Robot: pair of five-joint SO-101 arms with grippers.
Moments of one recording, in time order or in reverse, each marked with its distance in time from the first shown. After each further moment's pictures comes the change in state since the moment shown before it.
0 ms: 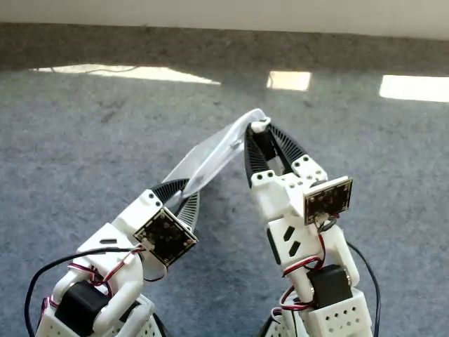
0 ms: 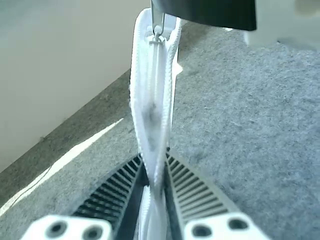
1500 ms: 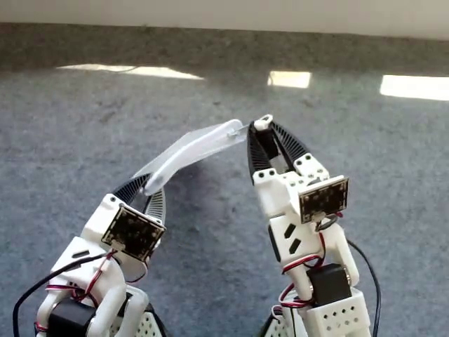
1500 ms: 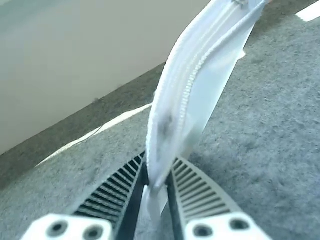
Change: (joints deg) left arm -17.6 -8.2 -1.0 6.4 1.5; right arm 3.2 0.0 0.0 0.0 2.6
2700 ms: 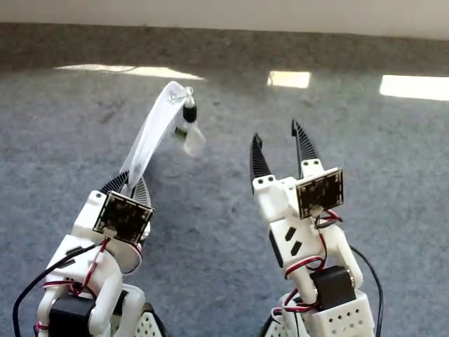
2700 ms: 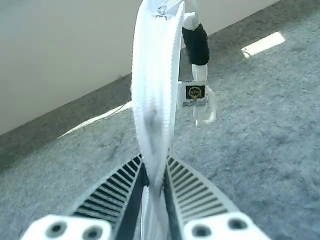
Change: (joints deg) left arm -3.9 -0.7 2.7 -2.6 0.4; right arm -4.0 -0.3 -0.4 10.6 -0.1
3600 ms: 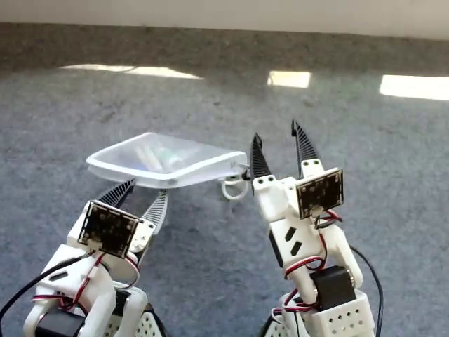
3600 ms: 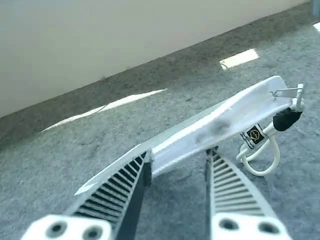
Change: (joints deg) left arm 5.2 -0.1 -8.1 7.2 7.2; right arm 0.0 0.0 0.0 0.0 0.0
